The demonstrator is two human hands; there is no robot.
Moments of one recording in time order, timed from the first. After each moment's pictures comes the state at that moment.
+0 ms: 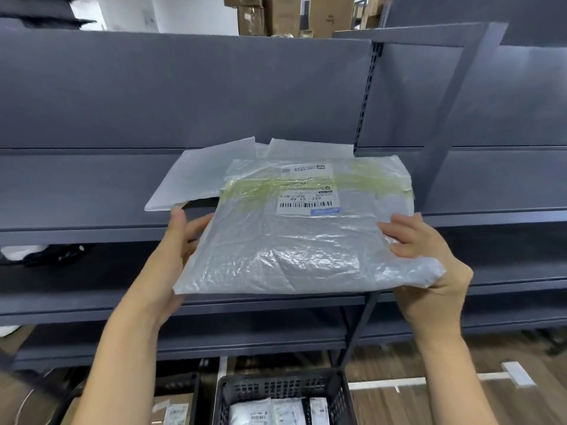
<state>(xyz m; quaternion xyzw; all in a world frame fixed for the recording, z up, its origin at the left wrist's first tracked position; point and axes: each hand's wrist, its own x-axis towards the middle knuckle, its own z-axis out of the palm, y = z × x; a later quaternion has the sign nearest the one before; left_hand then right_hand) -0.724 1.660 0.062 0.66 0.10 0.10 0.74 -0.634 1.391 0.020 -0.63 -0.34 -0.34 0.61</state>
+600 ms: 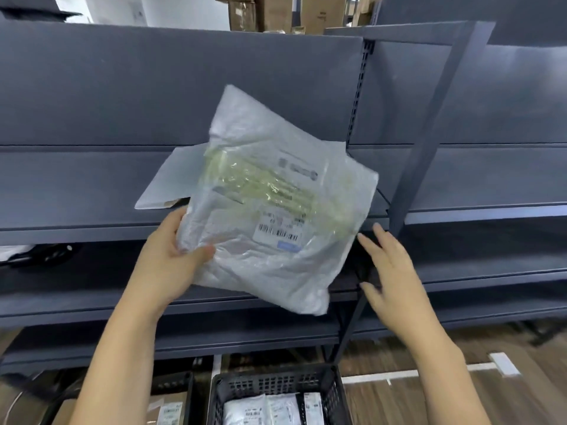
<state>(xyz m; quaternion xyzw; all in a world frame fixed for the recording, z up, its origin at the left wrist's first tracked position) -0.713 1.666 0.047 0.78 0.15 0.19 0.57 -0.618 1.367 -0.024 -0.92 -0.25 -0.19 0.24</state>
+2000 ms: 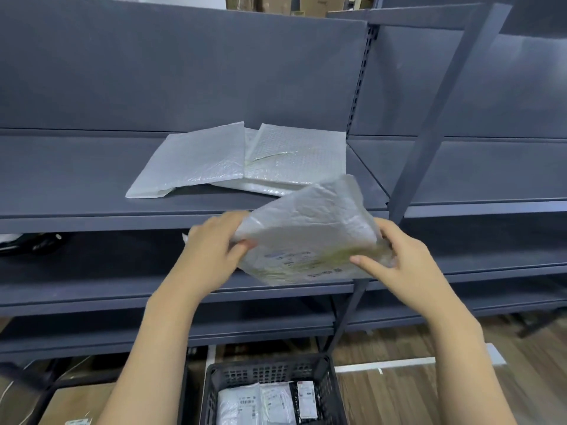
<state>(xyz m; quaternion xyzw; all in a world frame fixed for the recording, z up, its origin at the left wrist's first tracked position) -0.671 1.649 0.019 0.94 -0.02 0.18 0.29 -0.619 1.367 0.027 -0.90 -0.24 -0.07 0.36</state>
